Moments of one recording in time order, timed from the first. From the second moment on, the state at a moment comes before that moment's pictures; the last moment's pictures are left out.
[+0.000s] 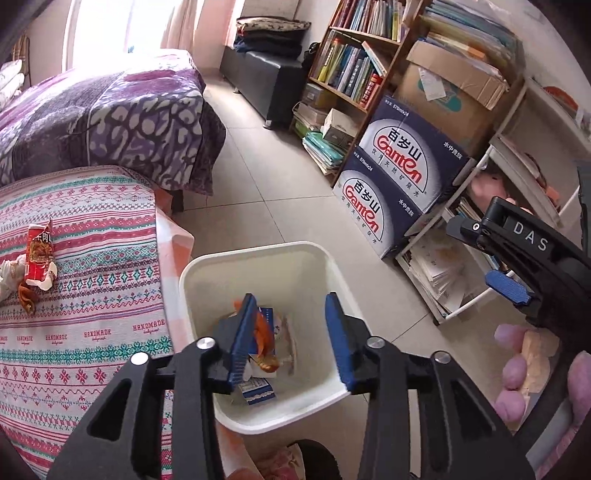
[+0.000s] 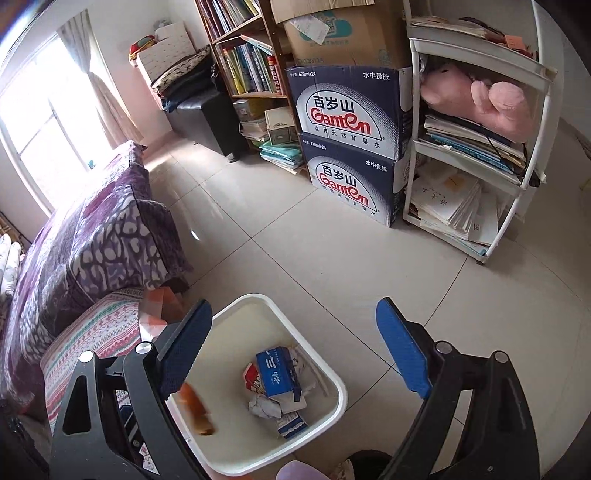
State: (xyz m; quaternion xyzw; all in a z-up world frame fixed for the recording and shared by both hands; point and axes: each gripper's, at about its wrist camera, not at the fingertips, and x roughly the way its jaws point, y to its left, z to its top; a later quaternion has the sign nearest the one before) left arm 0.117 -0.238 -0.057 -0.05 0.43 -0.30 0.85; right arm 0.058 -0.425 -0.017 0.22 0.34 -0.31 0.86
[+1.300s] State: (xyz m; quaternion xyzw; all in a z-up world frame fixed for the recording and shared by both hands) left arm 0.232 -0.028 -0.174 -0.04 0.56 0.04 0.82; right arm 0.130 -0.320 -0.054 0.16 0.43 -0.25 0.85
